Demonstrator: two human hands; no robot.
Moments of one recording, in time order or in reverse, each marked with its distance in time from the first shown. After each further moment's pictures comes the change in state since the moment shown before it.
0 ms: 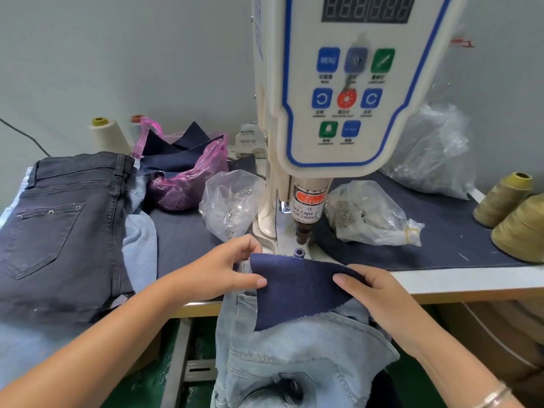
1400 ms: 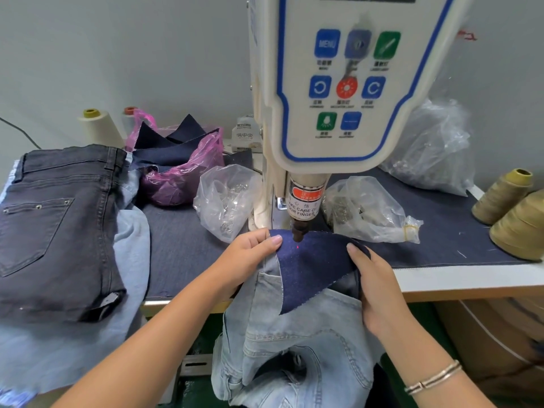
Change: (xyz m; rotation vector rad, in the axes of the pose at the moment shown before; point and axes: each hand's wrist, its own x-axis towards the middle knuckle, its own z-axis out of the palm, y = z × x) left_hand 0.041 0.001 0.040 -0.512 0.247 0.002; right_hand 0.038 0.021 0.011 0.565 0.397 0.073
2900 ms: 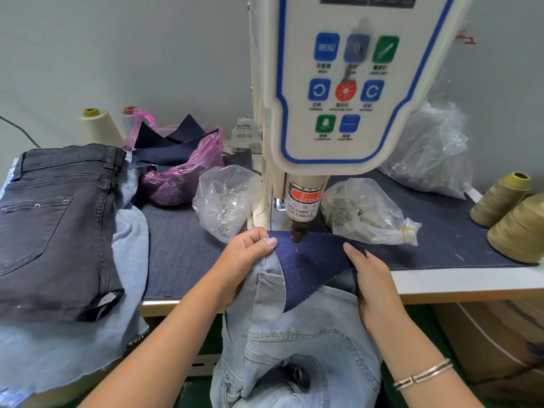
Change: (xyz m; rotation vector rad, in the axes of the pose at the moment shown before) left_hand 0.003 -0.012 -0.004 -0.140 0.034 0.021; right_hand 0.008 0.000 0.001 -0.003 0.071 0.042
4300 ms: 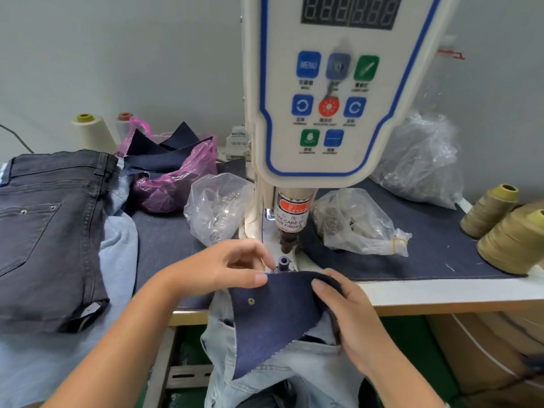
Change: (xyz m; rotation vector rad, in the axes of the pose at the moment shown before) left_hand -0.018 0.053 -0.018 0.481 -0.437 -0.013; right_hand -0.043 -0.001 0.002 -0.159 -0.471 -0.123
